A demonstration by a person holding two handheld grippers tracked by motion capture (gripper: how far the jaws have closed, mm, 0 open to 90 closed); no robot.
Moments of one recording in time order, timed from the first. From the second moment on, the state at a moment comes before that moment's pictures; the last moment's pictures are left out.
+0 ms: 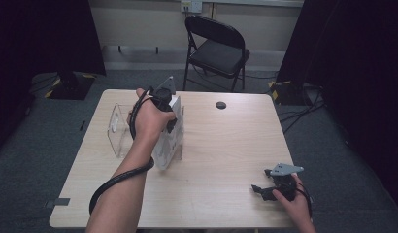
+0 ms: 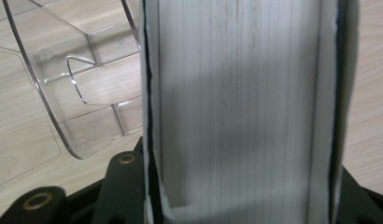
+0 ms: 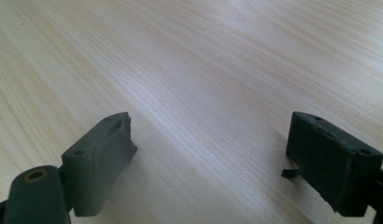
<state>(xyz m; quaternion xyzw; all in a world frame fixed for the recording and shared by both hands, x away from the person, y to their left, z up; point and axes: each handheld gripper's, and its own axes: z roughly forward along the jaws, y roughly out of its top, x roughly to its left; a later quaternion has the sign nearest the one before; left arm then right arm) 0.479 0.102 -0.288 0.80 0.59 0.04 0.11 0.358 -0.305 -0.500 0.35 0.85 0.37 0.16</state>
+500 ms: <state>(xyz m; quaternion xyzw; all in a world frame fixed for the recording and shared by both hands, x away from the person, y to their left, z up) 0.486 0.102 -0.292 0.79 0.60 0.05 0.11 0.358 -0.305 -0.500 0.35 0.85 0.37 0.16</state>
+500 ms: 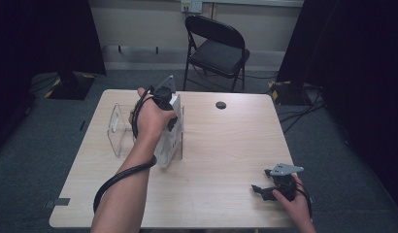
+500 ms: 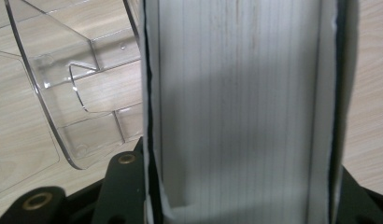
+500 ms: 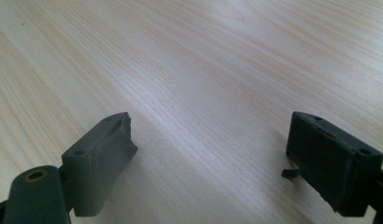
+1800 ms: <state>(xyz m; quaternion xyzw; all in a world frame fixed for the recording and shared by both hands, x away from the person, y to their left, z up) 0.505 0.096 -0.297 0.77 0.63 0.05 0.11 0.358 -0.305 -0.500 0.35 0.85 0.37 0.15</state>
